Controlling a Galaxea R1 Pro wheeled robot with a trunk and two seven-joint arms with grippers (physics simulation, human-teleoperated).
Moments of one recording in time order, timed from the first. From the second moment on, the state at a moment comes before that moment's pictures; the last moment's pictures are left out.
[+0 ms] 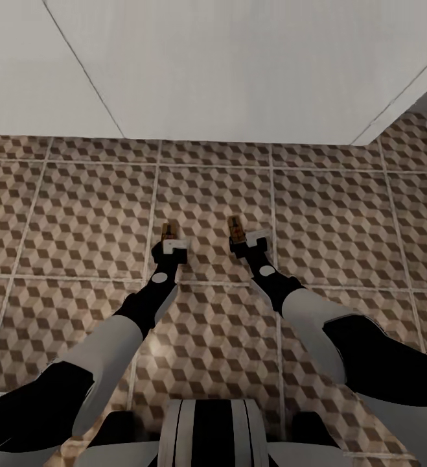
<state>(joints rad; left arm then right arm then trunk) -1.07 -0.15 -0.27 -0.51 0.08 -0.12 0.29 -1.28 0.17 0.19 -0.08 0.13 -0.40 -0.15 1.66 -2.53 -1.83</state>
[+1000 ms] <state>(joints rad) -1.06 -0.15 -0.27 -0.50 0.09 -0.11 0.29 -1.28 0.17 0.19 -0.08 0.13 -0.39 -0.15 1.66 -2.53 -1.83</state>
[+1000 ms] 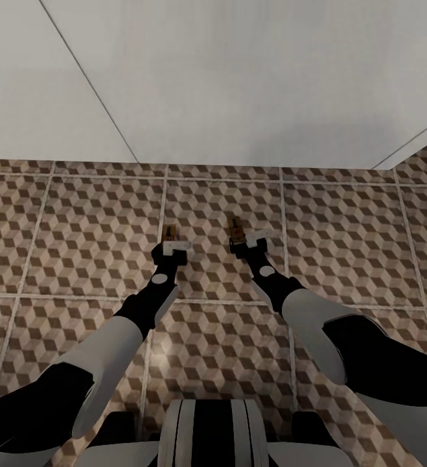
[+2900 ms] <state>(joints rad) -1.23 -0.15 -0.26 -0.51 0.16 0.15 0.33 -1.29 0.17 0.19 -0.41 0.13 0.08 -0.15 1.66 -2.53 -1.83</state>
